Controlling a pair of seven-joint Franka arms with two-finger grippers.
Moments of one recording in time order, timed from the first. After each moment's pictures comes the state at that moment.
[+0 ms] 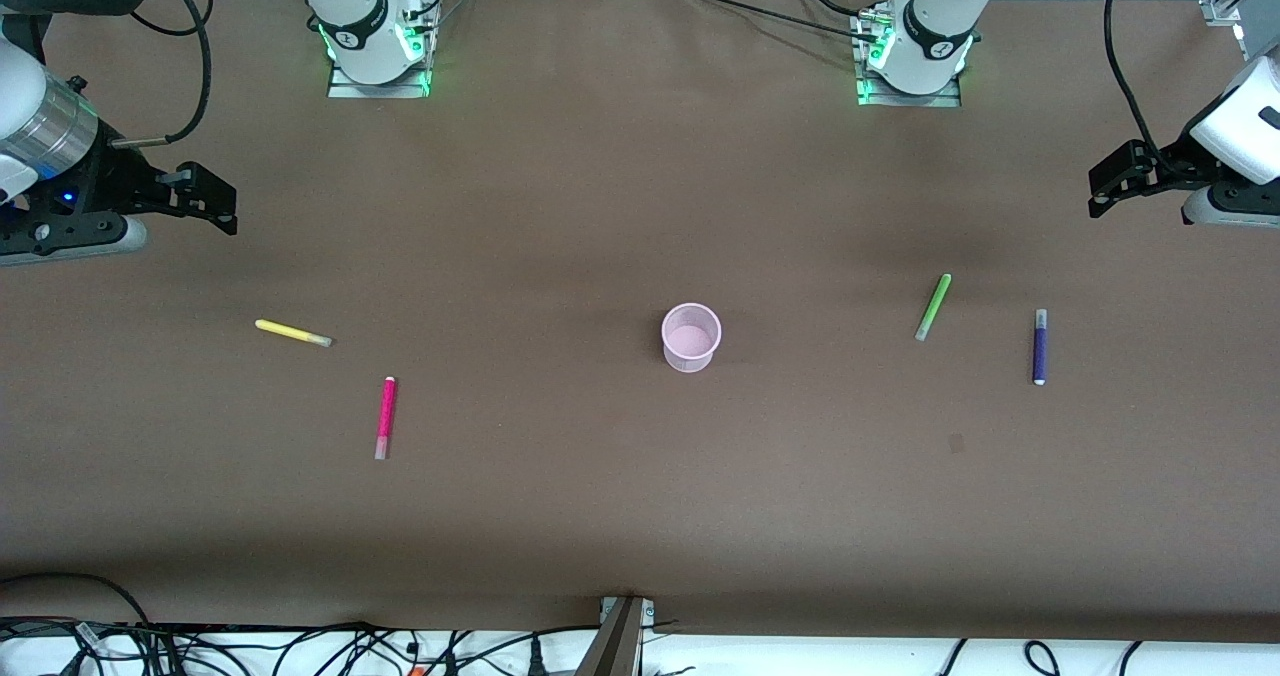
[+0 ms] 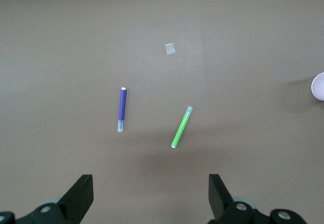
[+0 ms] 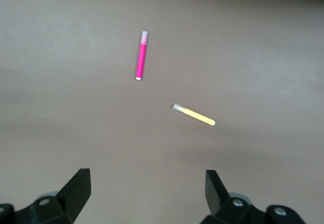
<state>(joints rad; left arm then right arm) 0.03 -0.05 -0.04 -1.70 0.05 1.66 0.08 0.15 0.09 -0.03 -1.53 -0.04 1.62 -0.03</state>
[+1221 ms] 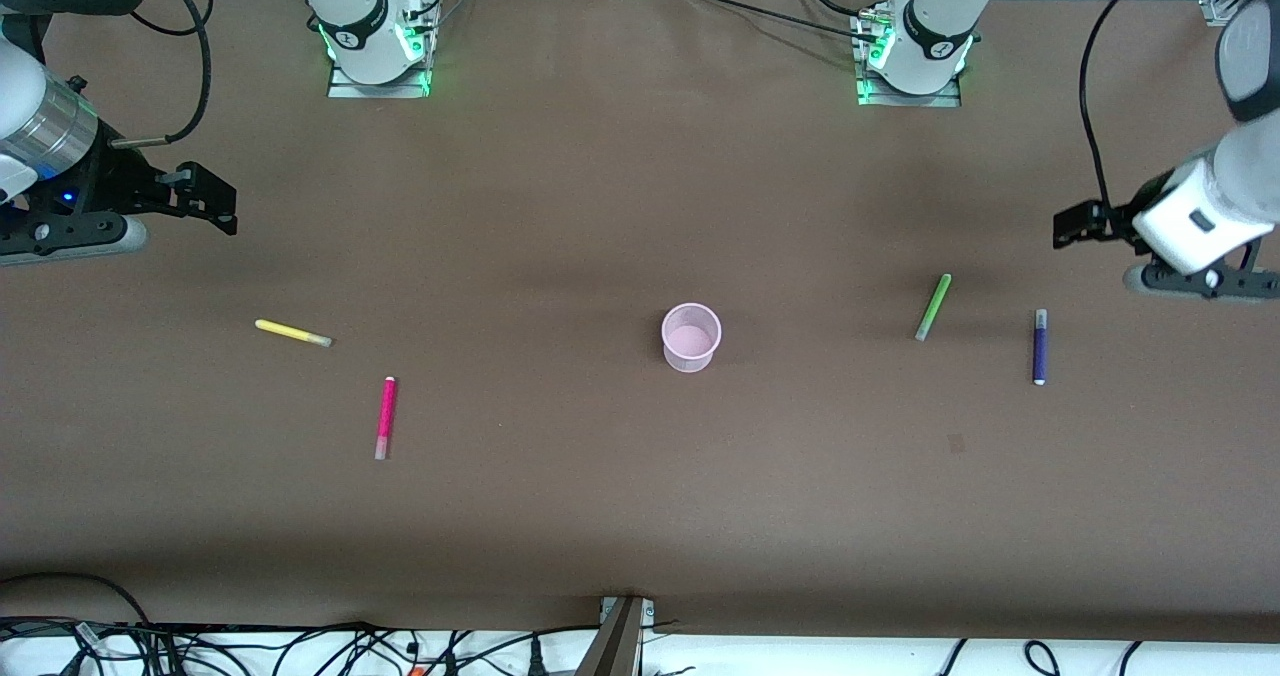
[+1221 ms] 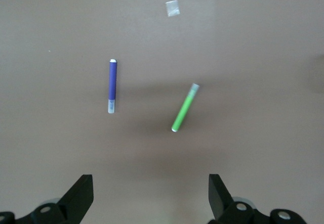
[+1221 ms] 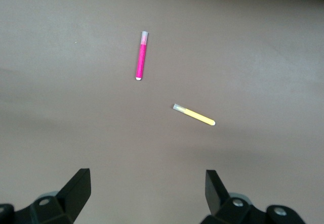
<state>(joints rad) 0.08 0.16 -0.04 -1.68 0.05 1.64 0.11 0.15 0.09 -0.03 -1.53 -0.04 1.62 -0.03</state>
